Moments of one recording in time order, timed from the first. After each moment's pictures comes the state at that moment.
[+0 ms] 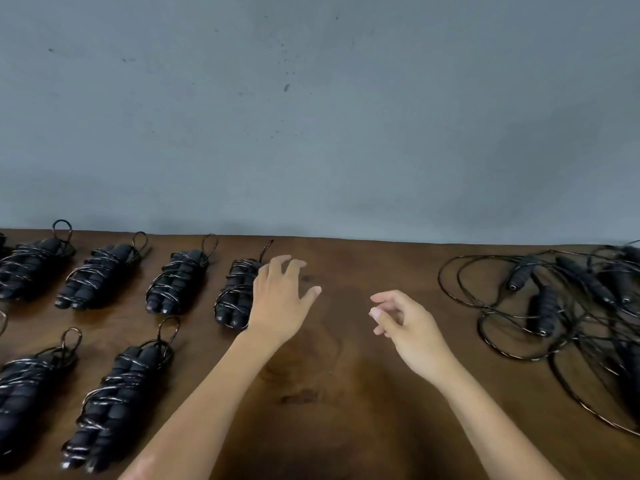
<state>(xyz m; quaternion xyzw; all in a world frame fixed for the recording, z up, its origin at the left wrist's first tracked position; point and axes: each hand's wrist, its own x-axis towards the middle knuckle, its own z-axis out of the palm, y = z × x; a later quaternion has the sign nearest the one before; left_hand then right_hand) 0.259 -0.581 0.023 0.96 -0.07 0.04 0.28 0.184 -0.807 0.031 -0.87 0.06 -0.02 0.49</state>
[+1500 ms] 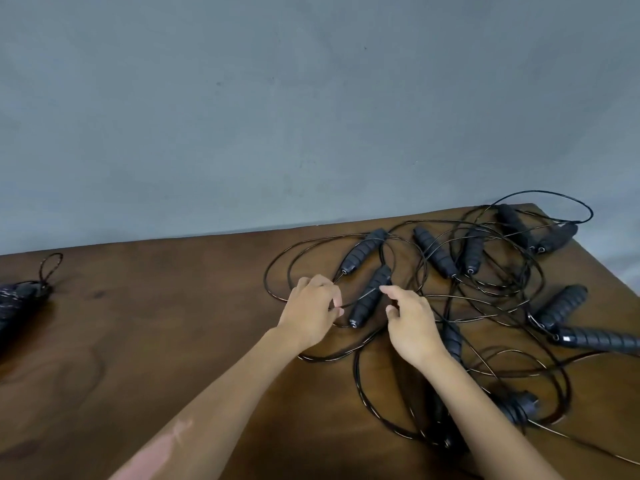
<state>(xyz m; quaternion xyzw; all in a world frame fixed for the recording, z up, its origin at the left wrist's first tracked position) 0.257 -1.012 -0.025 0.94 -0.25 -0.08 0.23 0.178 -1.196 -0.014 -0.93 0.17 -0.03 0.32</state>
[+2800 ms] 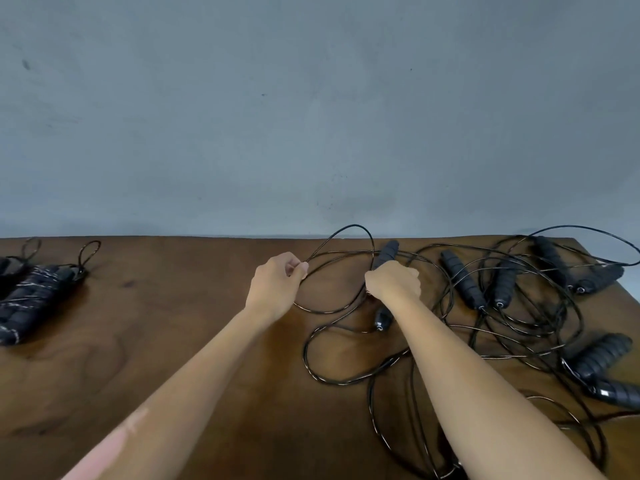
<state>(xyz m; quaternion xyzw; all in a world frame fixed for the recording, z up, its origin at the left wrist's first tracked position) 0.302 -0.946 0.009 0.90 0.02 -0.02 0.44 0.310 -1.155 0.021 -0.91 0.33 0.10 0.22</state>
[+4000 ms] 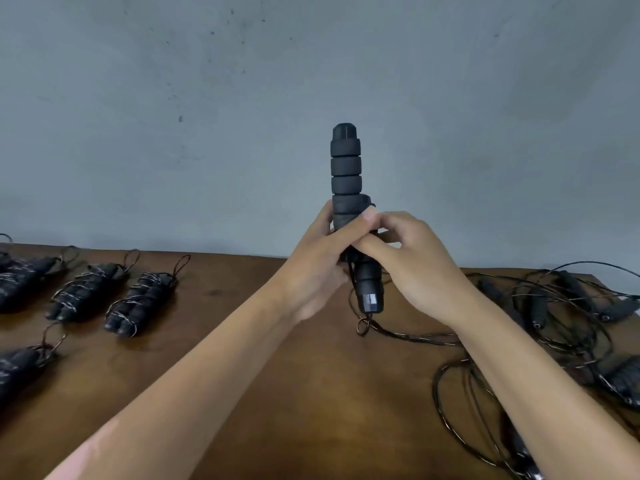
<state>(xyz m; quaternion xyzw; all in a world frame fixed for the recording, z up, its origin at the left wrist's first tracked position) 0.185 -0.852 0.196 0.53 -0.17 -0.15 0.82 0.161 -0.994 0.219 -0.85 -0.11 -0.08 0.50</state>
